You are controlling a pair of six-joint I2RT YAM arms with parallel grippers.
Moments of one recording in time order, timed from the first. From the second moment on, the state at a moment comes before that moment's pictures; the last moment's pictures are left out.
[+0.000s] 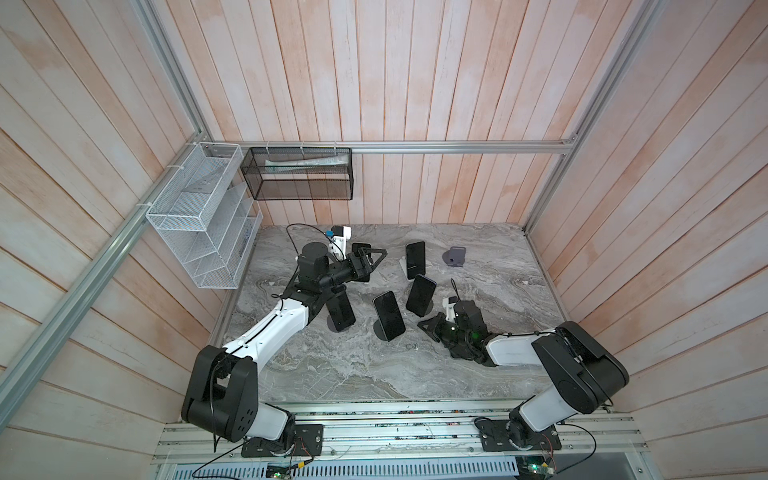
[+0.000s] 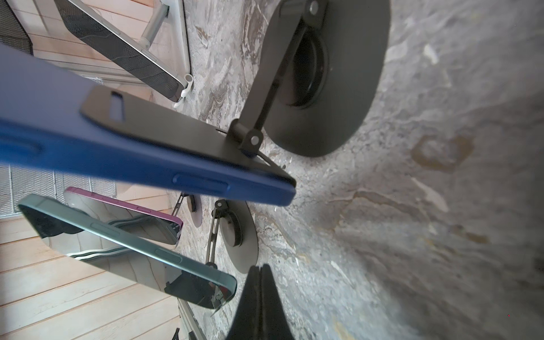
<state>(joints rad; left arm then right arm) -0.34 1.45 0.98 0.32 0.65 -0.84 0.53 1.58 0.45 0.54 -0.38 1.16</state>
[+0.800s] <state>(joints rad) -0.33 1.43 0.98 0.32 0.65 -0.84 0.53 1.65 0.51 0.56 -0.35 1.18</state>
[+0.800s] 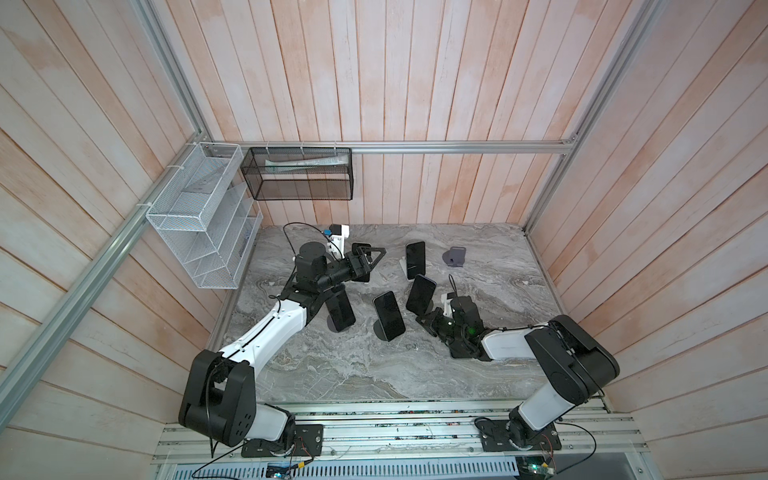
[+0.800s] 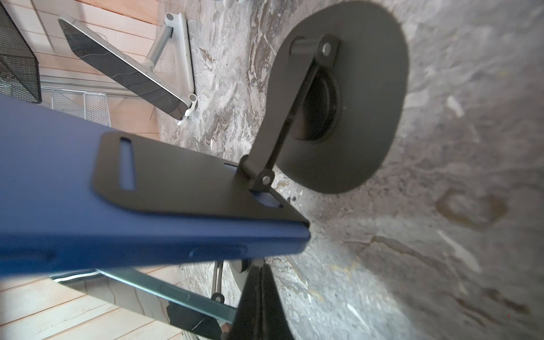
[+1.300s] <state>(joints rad) -0.31 1.42 0.98 0.32 0.65 -0.84 0.52 1.68 0.54 0.55 -0.32 1.20</state>
